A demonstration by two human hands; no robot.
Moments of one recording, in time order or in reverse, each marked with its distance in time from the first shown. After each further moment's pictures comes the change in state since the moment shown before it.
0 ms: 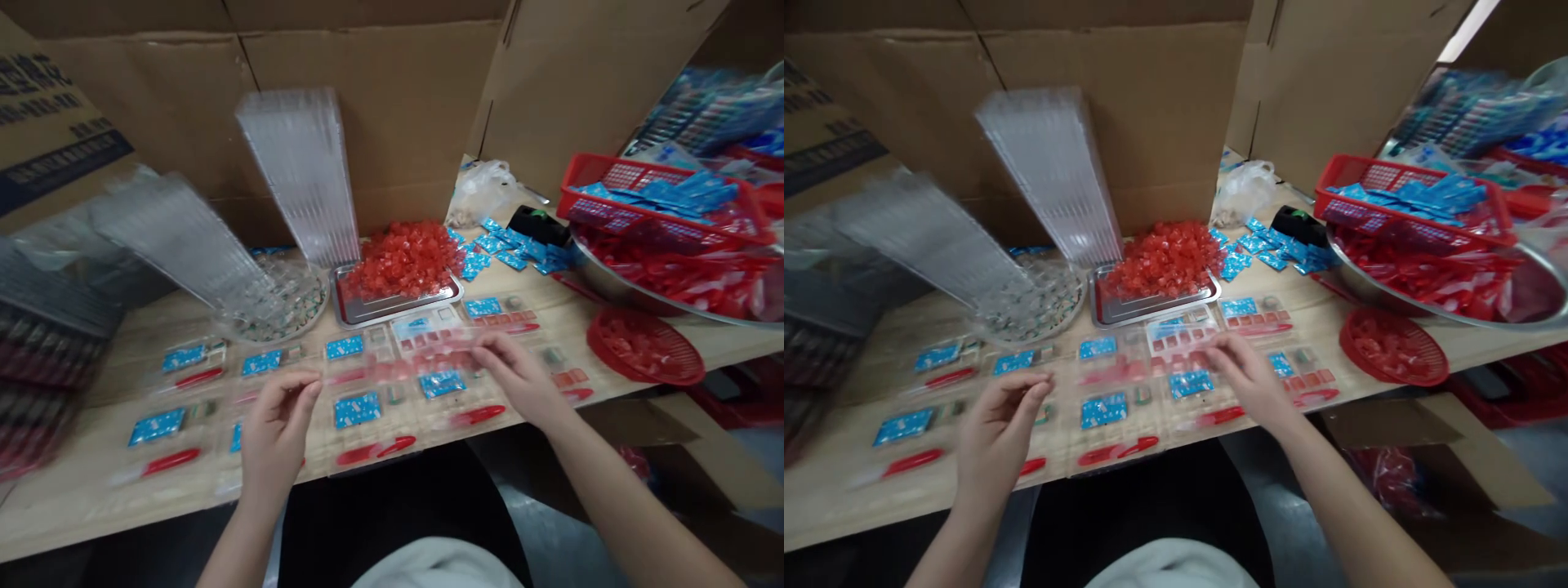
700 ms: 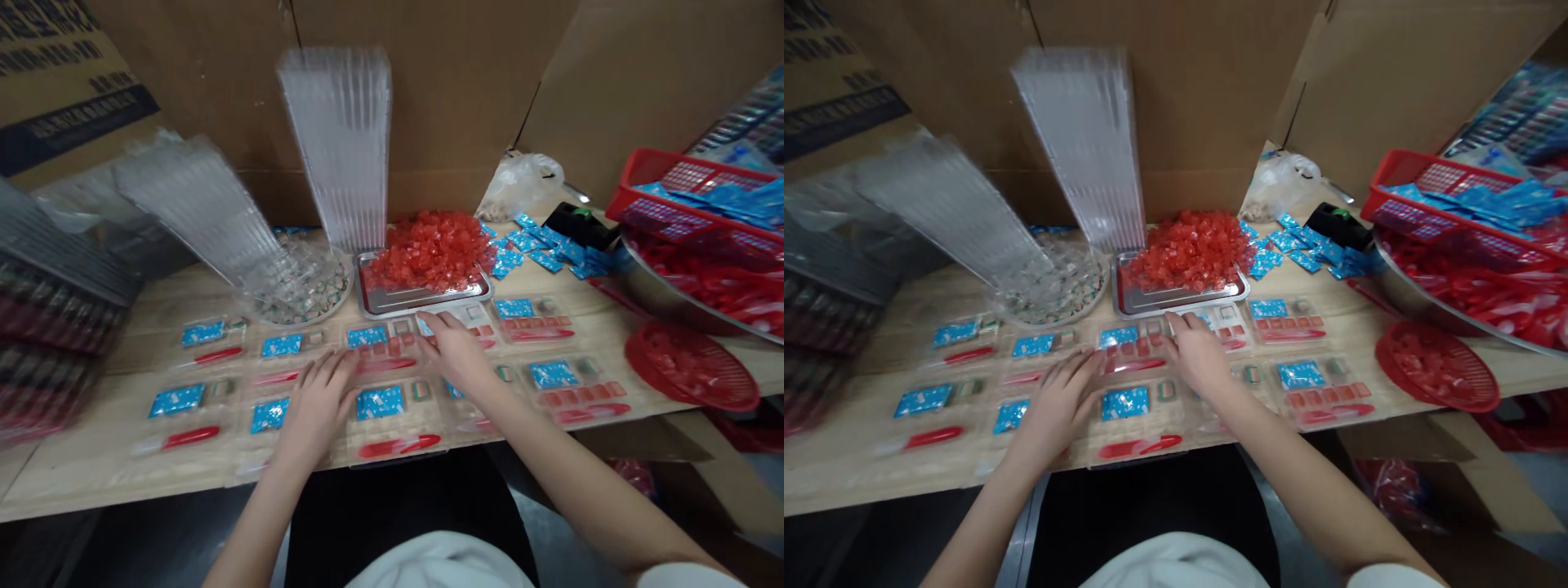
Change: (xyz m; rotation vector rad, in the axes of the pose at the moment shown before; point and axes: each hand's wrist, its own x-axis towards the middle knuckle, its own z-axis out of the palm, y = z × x) left_hand 0.009 -0.053 -0.001 0.834 -0.411 0.358; right_hand 0.061 0.005 0.097 -0.804 -0.090 -0.149
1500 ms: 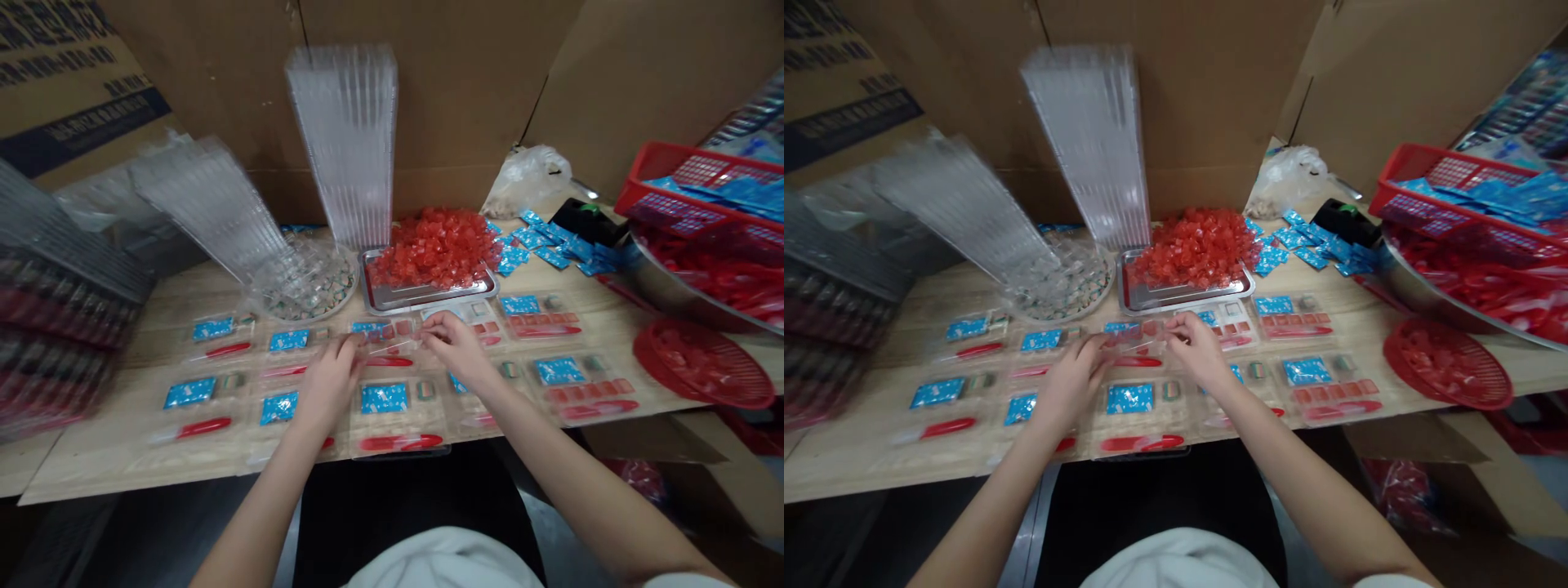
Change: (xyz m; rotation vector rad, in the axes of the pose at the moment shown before) left_hand 0.025 -0.003 0.001 -0.064 0.072 -0.067; right_hand 0.000 -0.002 0.020 0.987 -0.017 0.229
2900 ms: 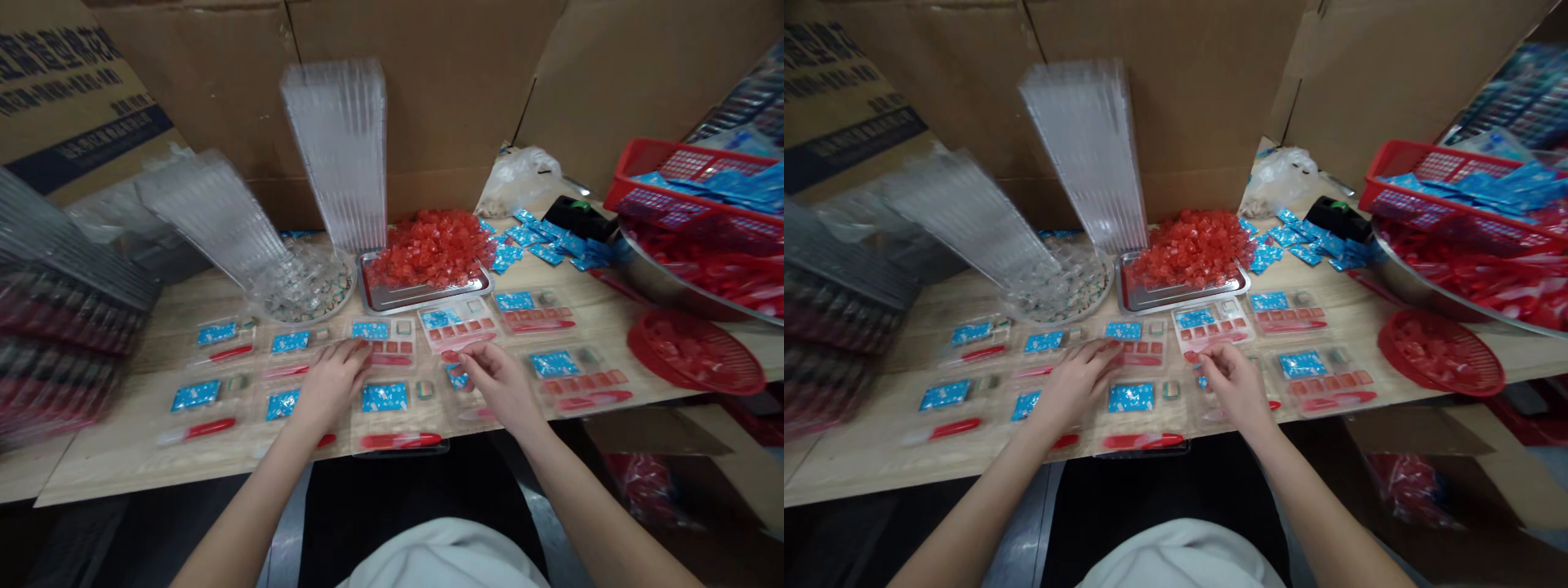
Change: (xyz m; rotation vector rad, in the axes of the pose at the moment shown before) left_hand -0.004 0.000 -0.006 -0.030 -0.070 0.159; right_hand -0.067 -0.002 -0.036 0.025 0.168 0.083
